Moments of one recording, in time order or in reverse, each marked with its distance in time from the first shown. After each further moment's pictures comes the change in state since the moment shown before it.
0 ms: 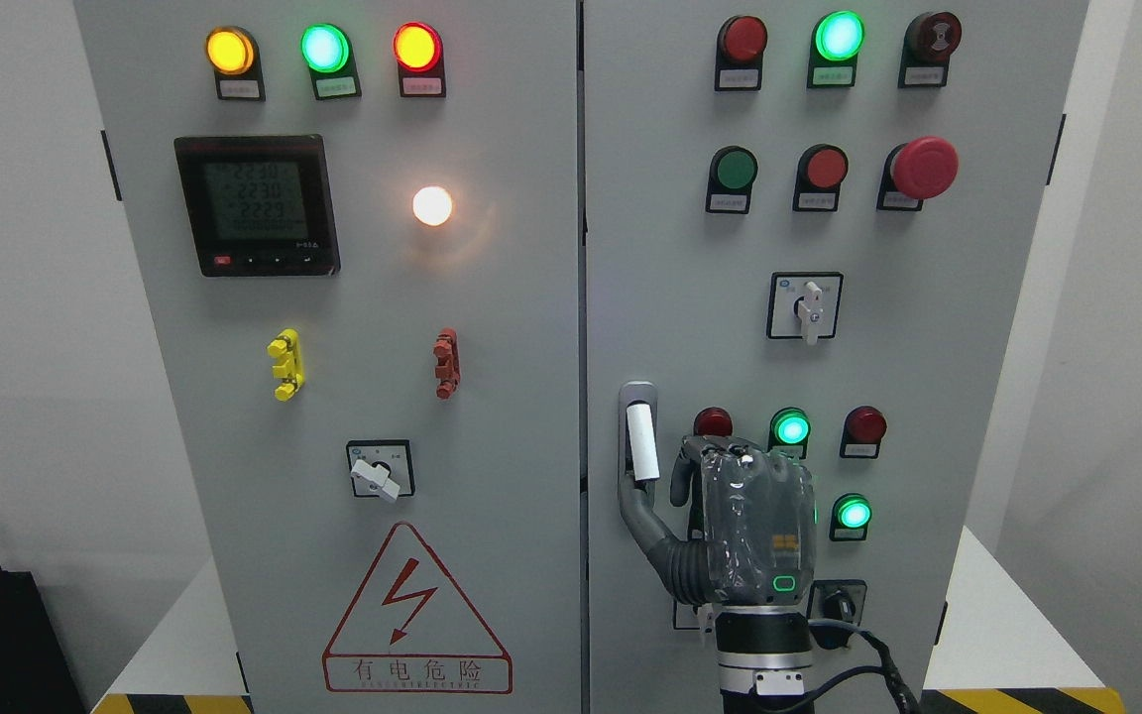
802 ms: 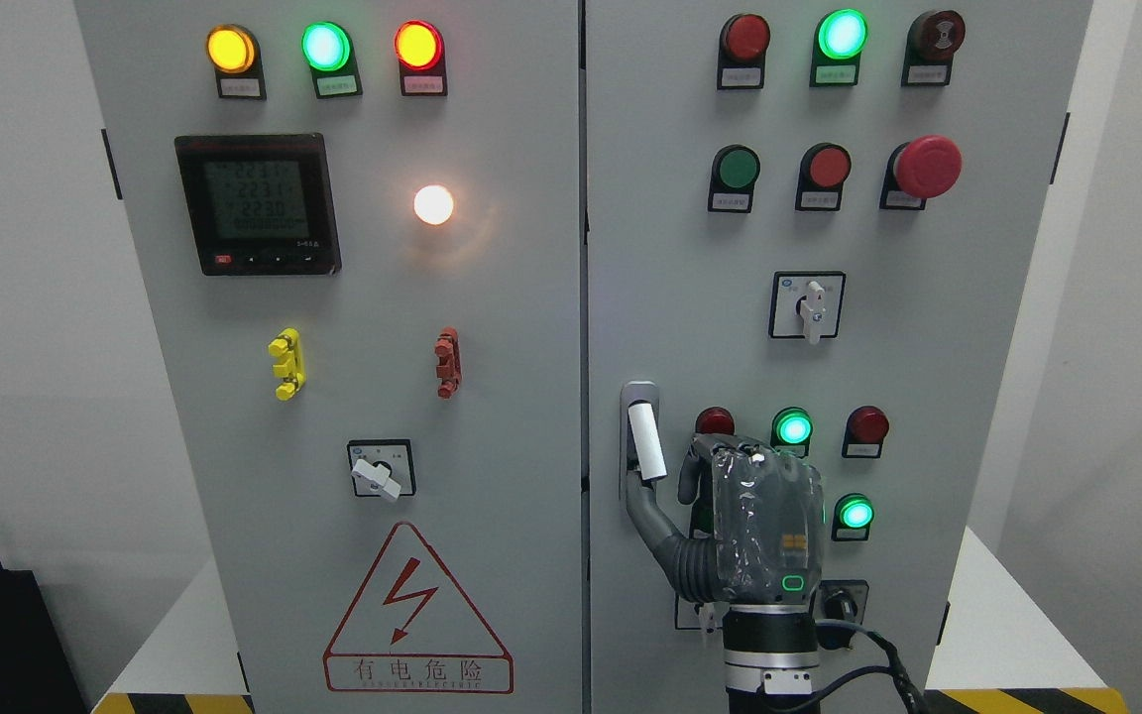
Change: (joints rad) left arm 0.000 0.000 0.000 0.000 0.000 0.000 0.000; right arm 0.002 0.002 -0.012 -0.006 -0.015 -0.003 -0.014
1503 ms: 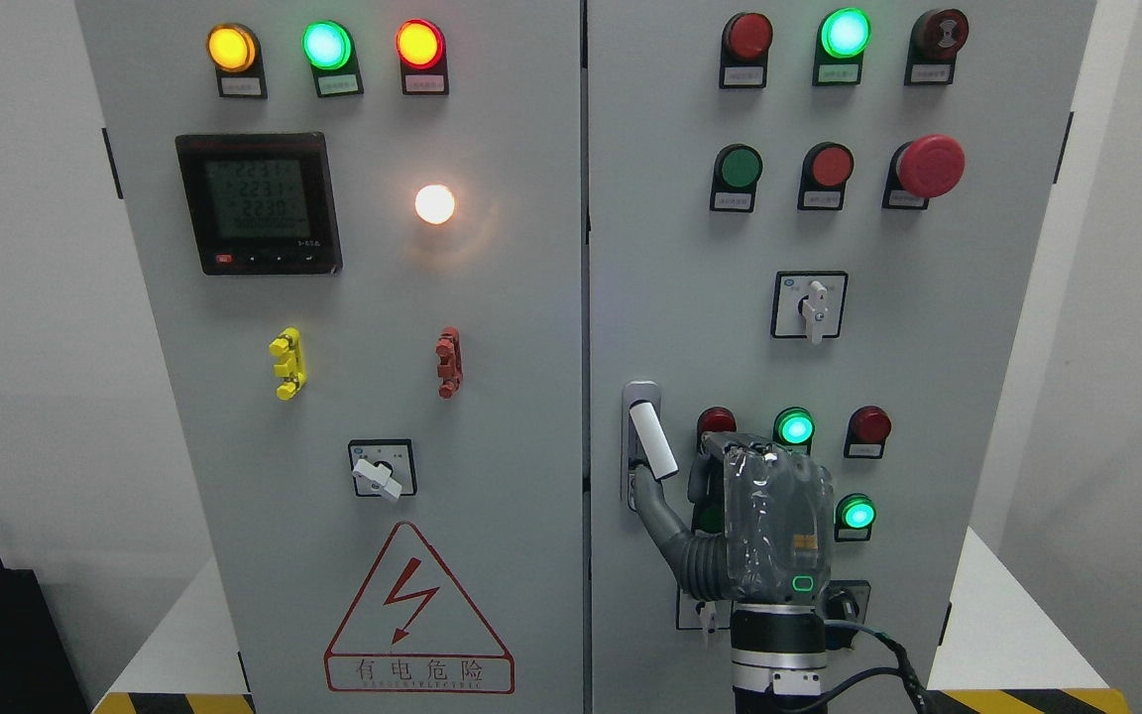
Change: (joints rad) left arm 0.000 0.000 0.000 0.000 0.000 0.000 0.000; right arm 0.004 0.001 -0.010 -0.013 -0.020 0.000 -0.010
